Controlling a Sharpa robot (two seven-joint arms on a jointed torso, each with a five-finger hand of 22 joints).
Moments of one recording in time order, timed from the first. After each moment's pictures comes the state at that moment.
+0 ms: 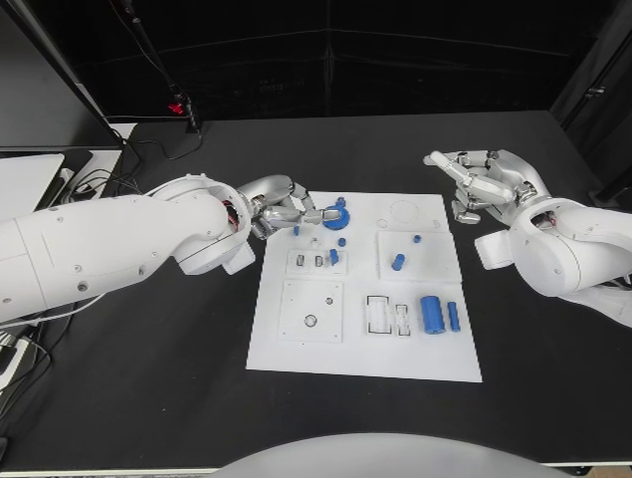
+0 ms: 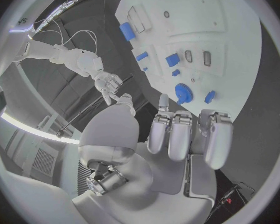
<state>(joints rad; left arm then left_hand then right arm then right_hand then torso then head) 1.42 -0.66 -0.24 1.47 -0.81 -0.17 -0.14 1.02 0.05 -0.18 0.29 0.31 0.57 0.15 0.89 0.22 1.47 0.09 1.57 1.31 1.47 0.04 1.57 1.31 0.01 1.47 0.16 1.57 1.31 1.23 -1.10 -0.06 1.70 -0.25 -0.50 0.29 1.25 0.05 -0.10 0.29 0.30 0.78 0.17 0.17 0.07 1.46 0.08 1.57 1.31 1.47 0.03 1.57 1.31 0.05 1.37 0.14 1.35 1.31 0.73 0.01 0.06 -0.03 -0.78</state>
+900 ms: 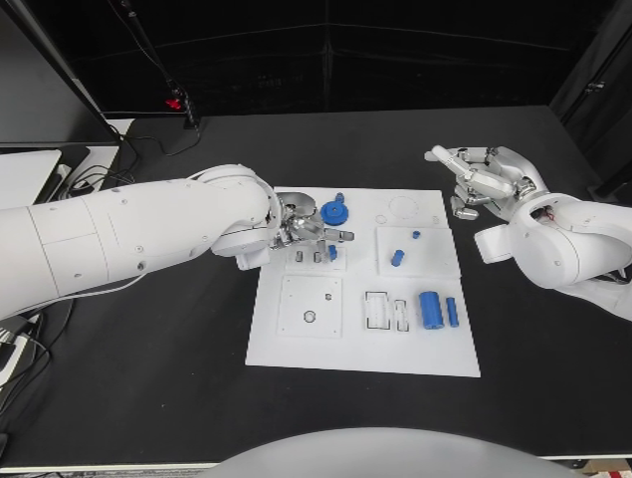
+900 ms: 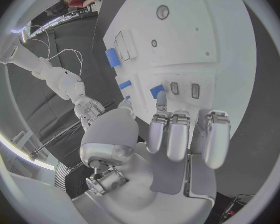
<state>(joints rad) 1.42 -0.49 -0.24 1.33 -0.84 0.09 -0.38 0.94 0.13 -0.24 0.29 0.29 0.64 0.11 0.91 0.34 1.47 0.05 1.57 1.31 1.47 0.01 1.57 1.31 0.01 1.47 0.13 1.57 1.31 1.23 -1.08 -0.06 1.67 -0.22 -0.46 0.30 1.25 0.07 -0.11 0.29 0.30 0.74 0.18 0.19 0.07 1.46 0.09 1.57 1.31 1.47 0.04 1.57 1.31 0.05 1.36 0.15 1.33 1.31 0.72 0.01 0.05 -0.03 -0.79</state>
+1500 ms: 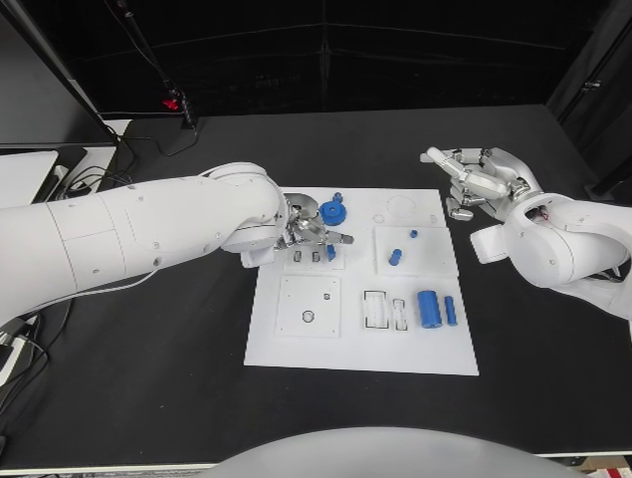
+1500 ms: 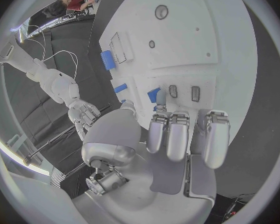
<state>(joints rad) 1.42 -0.44 -0.24 1.28 -0.84 0.14 -0.44 0.98 0.16 -0.24 0.29 0.31 0.67 0.10 0.87 0.36 1.47 0.05 1.57 1.31 1.47 0.00 1.57 1.31 0.01 1.47 0.12 1.57 1.31 1.23 -1.07 -0.06 1.66 -0.21 -0.46 0.29 1.26 0.07 -0.12 0.29 0.30 0.73 0.18 0.19 0.07 1.46 0.09 1.57 1.31 1.47 0.04 1.57 1.31 0.05 1.35 0.15 1.32 1.31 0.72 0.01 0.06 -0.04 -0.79</state>
